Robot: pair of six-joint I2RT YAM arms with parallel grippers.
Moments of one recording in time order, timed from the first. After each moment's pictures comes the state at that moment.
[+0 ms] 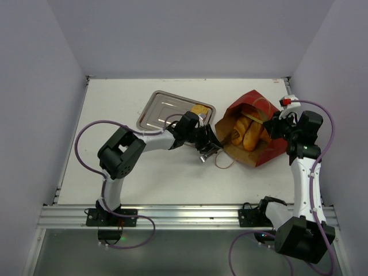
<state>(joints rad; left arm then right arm) -0.76 2.00 1.21 0.15 0.54 -1.19 -0.28 0.97 0.85 -0.35 -0.57 -0.16</state>
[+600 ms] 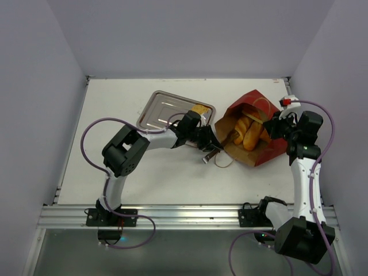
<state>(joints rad) -0.76 2.07 1.28 0.16 0.59 -1.16 -0.28 0.96 0.85 -0.35 -0.57 -0.16</state>
